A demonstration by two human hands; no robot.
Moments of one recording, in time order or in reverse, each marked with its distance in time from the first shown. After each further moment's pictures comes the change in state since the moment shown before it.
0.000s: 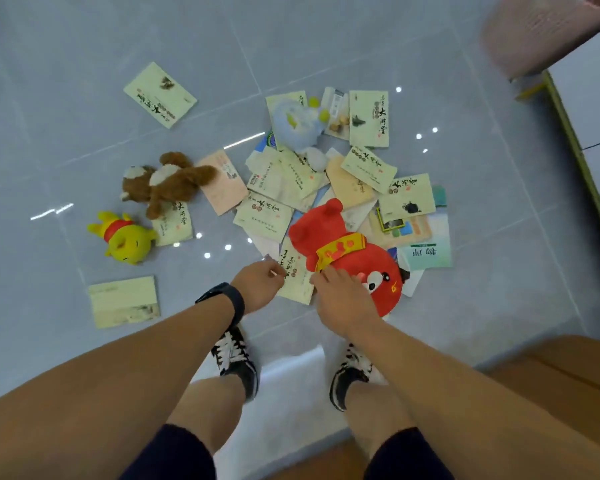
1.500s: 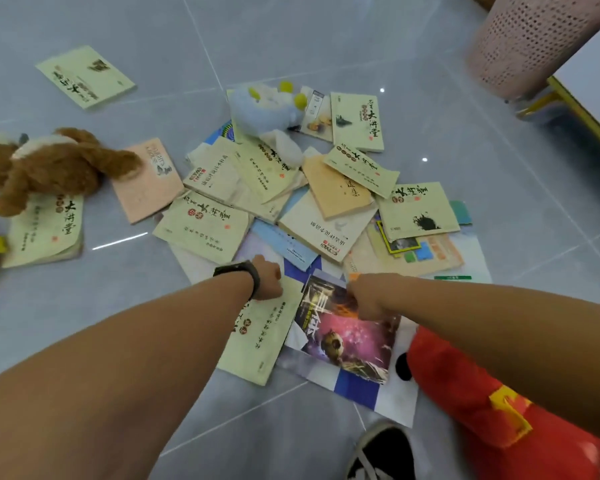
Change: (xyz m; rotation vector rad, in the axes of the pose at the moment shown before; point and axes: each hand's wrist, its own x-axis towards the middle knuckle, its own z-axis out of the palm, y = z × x) left_hand 0.369 -0.093 0.154 0.683 0.106 0.093; right_hand 0.204 0.211 0.238 -0.348 -0.375 0.109
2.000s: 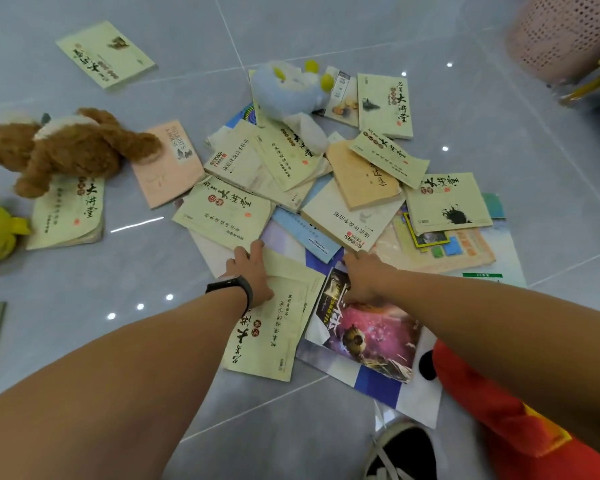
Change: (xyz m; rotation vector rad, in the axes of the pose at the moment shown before) left_hand 0.004 -0.055 0.040 -0.193 0.253 -0.144; right_hand 0.049 -0.033 -0.006 0.285 0.154 0.040
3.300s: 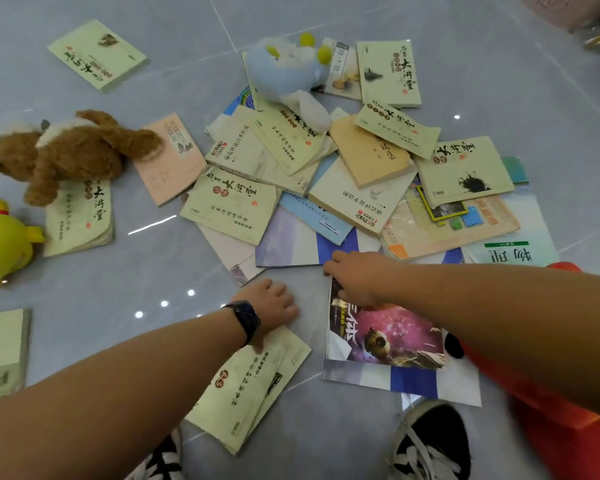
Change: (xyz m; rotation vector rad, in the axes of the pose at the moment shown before) left_hand -0.037 -0.018 0.021 1.095 -0.230 0.808; right_hand -0.010 -0.031 0.017 -0.237 0.019 -0.340
